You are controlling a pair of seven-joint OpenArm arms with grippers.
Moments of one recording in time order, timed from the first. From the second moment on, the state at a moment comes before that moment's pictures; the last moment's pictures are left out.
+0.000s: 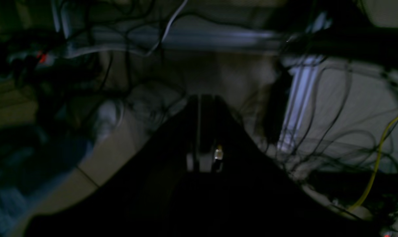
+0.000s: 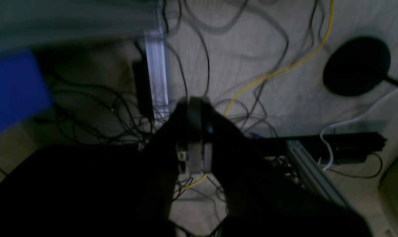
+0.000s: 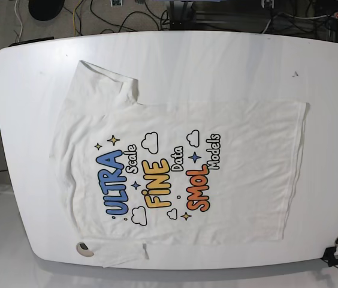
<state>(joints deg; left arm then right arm) 28.2 -9.3 -2.3 28.7 -6.0 -0.4 -17.4 -26.8 2.5 1.3 30.6 0.5 4.1 7.7</state>
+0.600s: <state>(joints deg) 52.2 -12.7 -3.6 70.6 -12.9 -1.1 -10.2 -48.3 4.5 1.1 65.4 2.0 4.4 7.5</state>
